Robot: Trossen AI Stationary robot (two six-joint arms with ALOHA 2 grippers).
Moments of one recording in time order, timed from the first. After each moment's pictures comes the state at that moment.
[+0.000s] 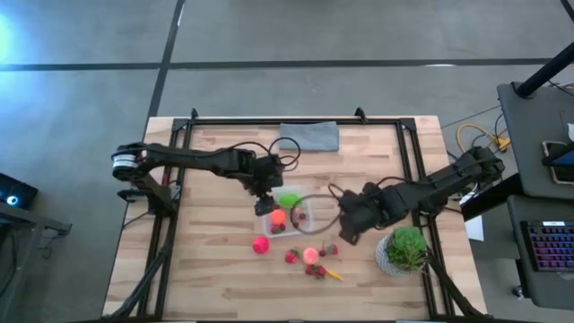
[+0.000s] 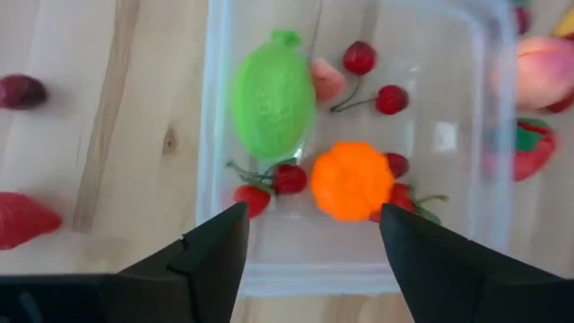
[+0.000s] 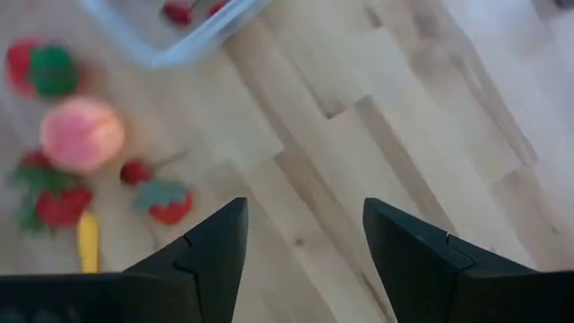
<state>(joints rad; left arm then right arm) 0.10 1.61 1.23 -0.73 0.15 -0.16 0.39 1.48 1.23 -1.12 0.29 0.92</state>
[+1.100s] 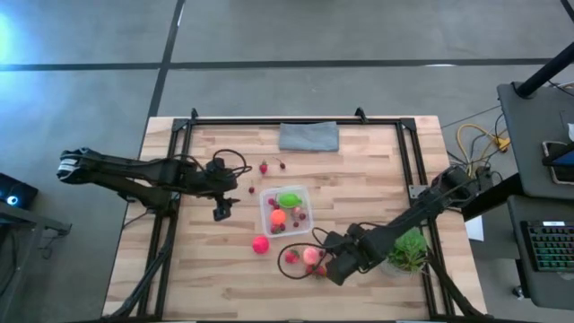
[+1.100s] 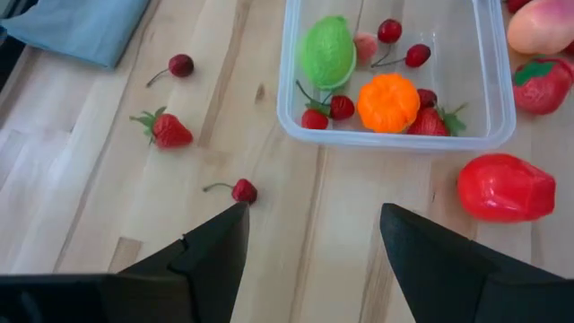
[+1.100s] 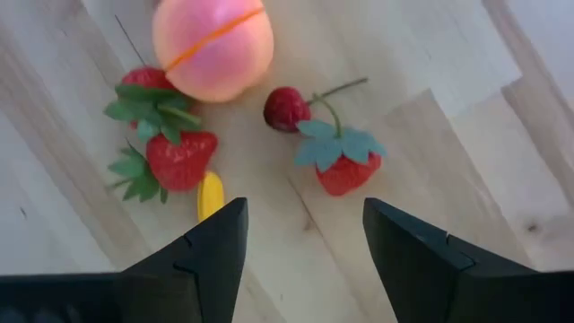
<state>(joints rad) -0.09 1.00 0.84 -0.74 -0.22 -0.23 0.59 1.81 1.25 -0.81 0.18 1.12</state>
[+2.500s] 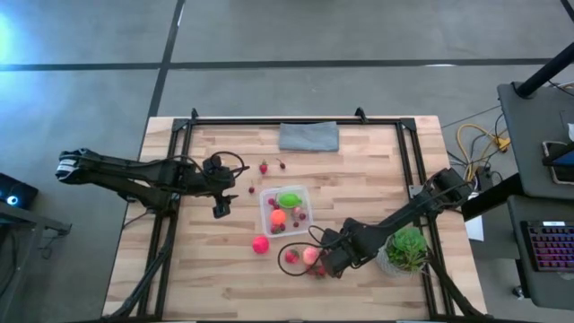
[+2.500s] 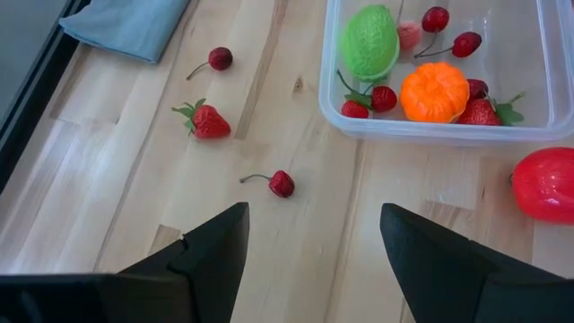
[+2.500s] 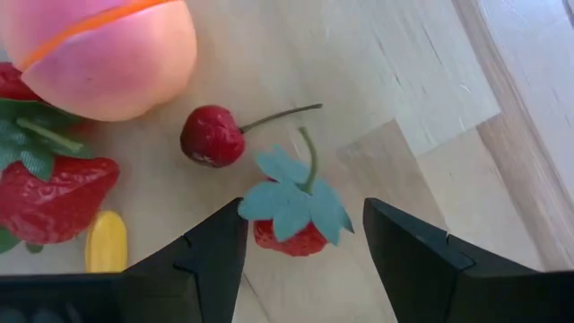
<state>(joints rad) -0.09 0.98 0.80 -0.74 -0.31 -0.22 0.54 1.86 1.17 -0.75 0.23 1.00</state>
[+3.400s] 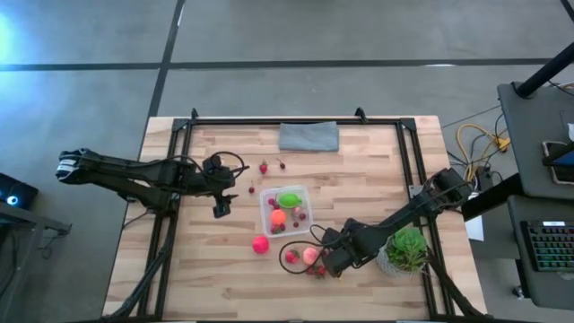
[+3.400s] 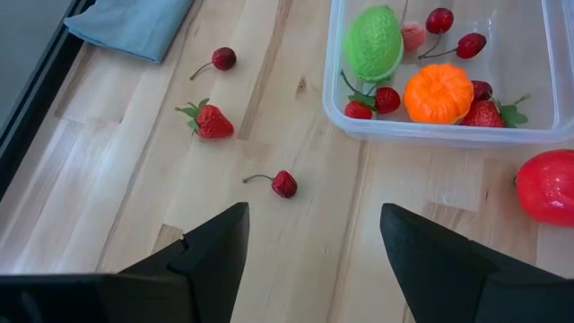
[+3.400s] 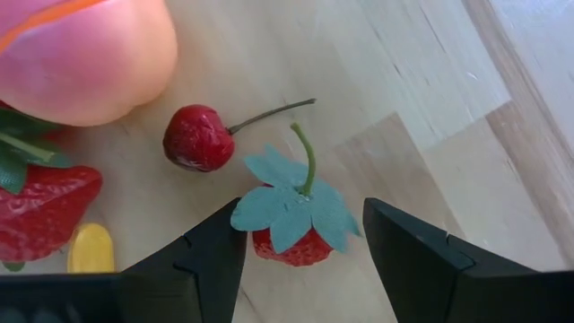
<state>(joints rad) -0.09 0.98 0.80 -0.74 -0.32 -0.23 0.54 1.86 1.13 -0.69 0.24 1.05</state>
